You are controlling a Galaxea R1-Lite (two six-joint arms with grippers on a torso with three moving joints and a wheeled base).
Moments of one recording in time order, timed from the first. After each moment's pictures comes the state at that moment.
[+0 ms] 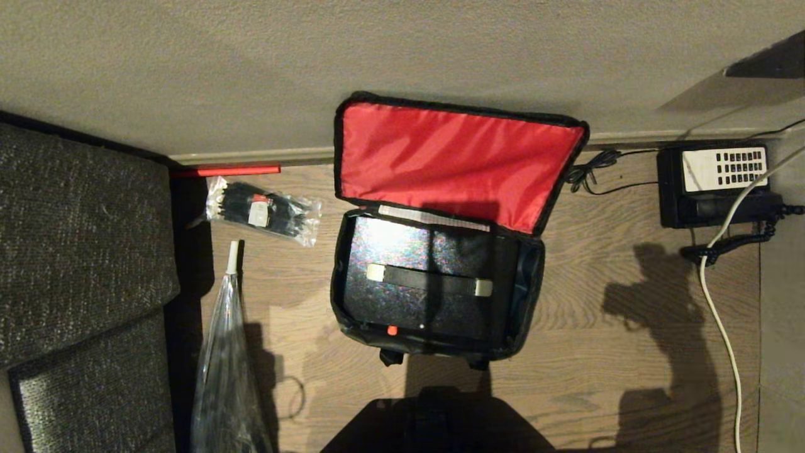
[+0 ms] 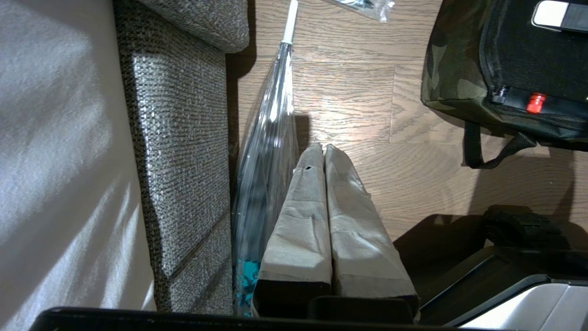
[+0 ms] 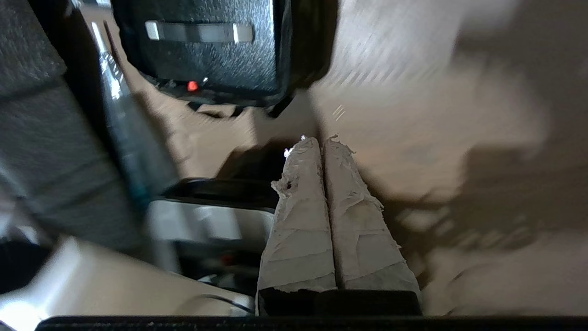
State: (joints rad) left arm 0.01 0.00 0.00 0.00 0.01 -0.01; right arm 0.04 0.51 -0.70 0.46 0.30 0.27
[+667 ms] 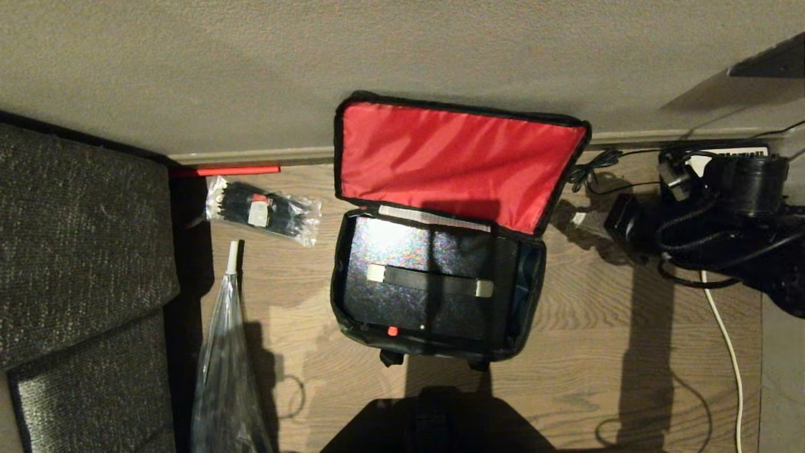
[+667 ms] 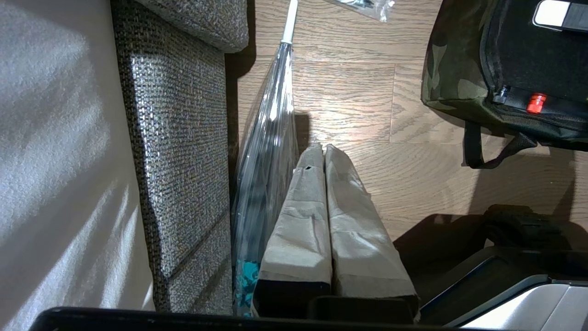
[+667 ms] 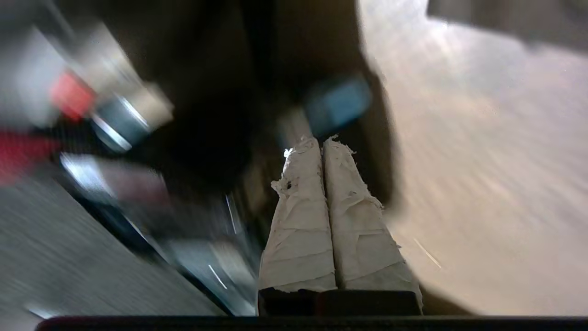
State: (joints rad) left arm 0.01 0.00 0.00 0.00 0.01 -0.01; right arm 0.09 1.74 -0.87 -0.67 0.39 0.68
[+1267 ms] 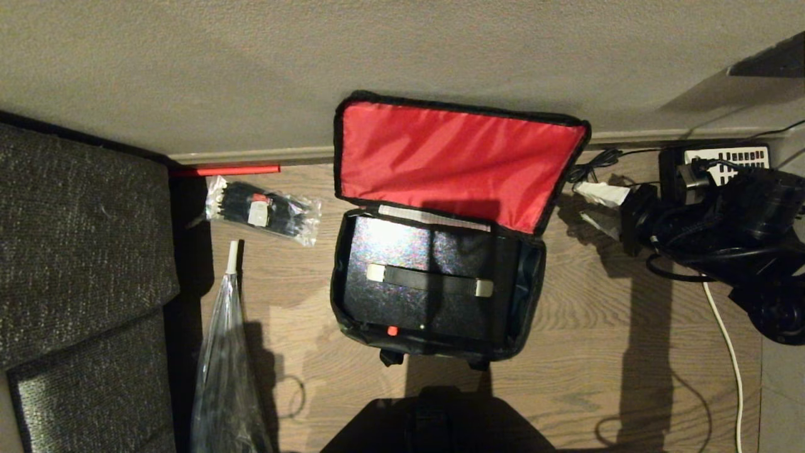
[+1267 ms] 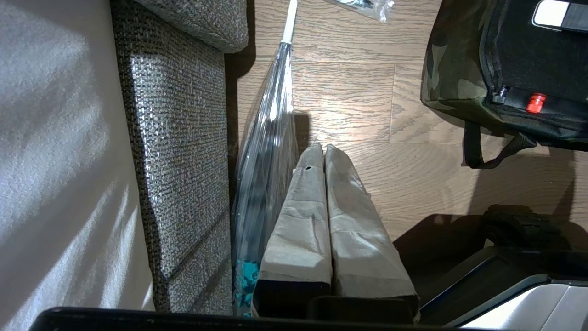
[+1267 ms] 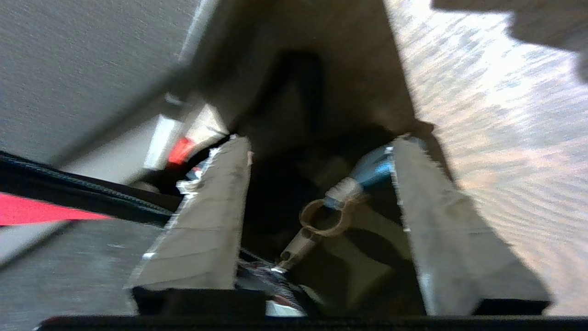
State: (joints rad) left arm 0.01 0.00 0.00 0.00 0.01 -0.01; right arm 0.03 1.82 -0.75 -1.13 0.50 0.93
